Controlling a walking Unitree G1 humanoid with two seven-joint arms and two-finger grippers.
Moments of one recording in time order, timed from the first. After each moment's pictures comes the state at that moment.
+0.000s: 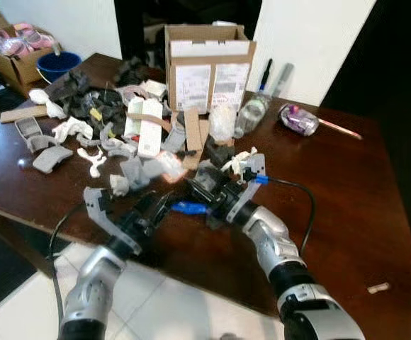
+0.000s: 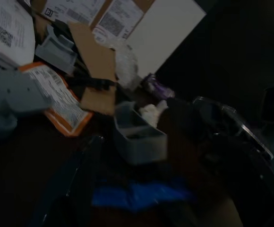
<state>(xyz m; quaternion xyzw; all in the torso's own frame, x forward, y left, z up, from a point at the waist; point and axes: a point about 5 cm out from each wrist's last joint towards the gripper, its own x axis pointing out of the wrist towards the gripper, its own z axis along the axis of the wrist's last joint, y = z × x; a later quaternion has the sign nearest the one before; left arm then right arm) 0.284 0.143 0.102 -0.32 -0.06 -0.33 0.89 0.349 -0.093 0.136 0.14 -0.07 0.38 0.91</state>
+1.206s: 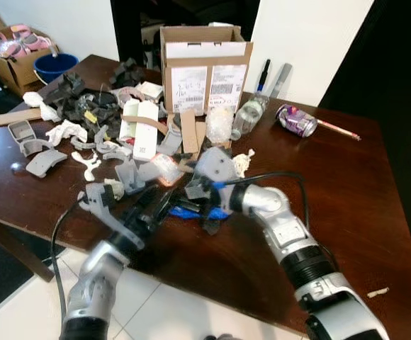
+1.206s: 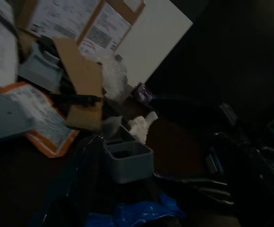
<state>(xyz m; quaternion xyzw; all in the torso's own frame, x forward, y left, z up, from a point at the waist) 0.285 0.146 0.114 -0.31 -0.09 -0.33 0.89 0.343 -0.063 0.170 -0.20 -0.05 0.46 0.86</state>
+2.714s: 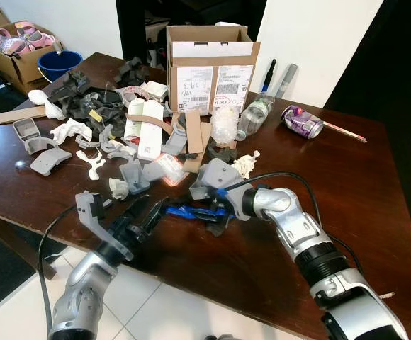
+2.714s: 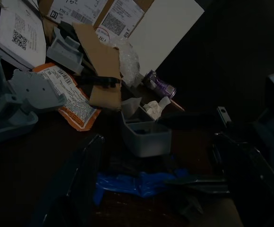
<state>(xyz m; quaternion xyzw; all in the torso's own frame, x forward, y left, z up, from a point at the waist) 0.272 0.159 0.100 -0.30 -0.06 -0.33 0.89 0.345 -0.092 0.153 -0.30 0.05 0.47 0.83</state>
